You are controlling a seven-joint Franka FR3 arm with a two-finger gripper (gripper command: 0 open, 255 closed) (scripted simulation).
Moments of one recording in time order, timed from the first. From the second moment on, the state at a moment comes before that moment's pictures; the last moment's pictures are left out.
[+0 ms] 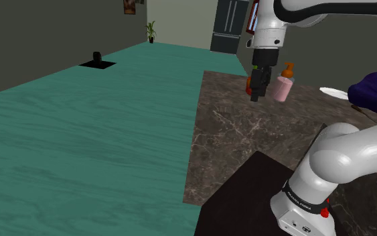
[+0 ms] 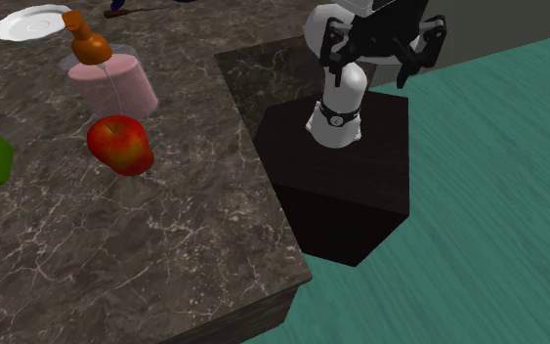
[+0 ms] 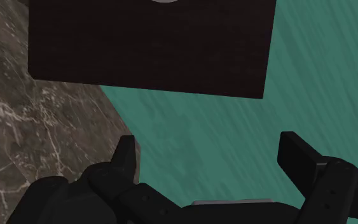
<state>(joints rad) -0.02 -0.78 0.02 -2.41 0.08 1.44 -0.13</state>
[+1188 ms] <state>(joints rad) -0.08 -0.62 -0.30 -2.36 -0.26 1.68 -0.65</state>
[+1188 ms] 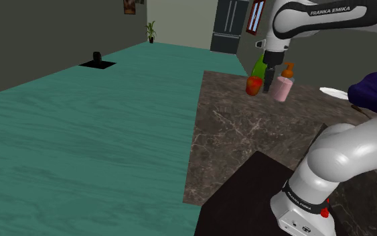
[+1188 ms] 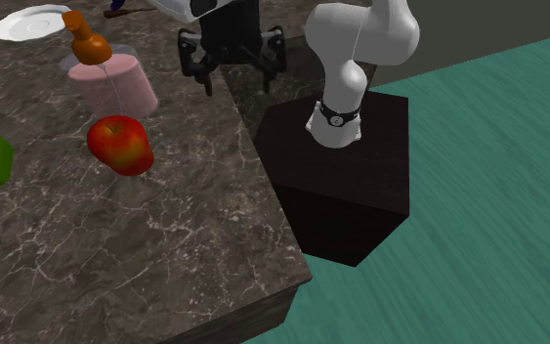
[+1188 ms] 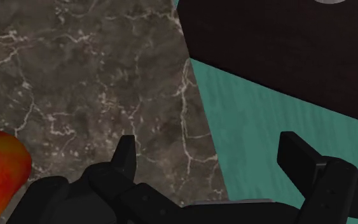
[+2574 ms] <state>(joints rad) -0.05 -0.18 -0.61 -2.06 -0.25 2.03 -1.17</state>
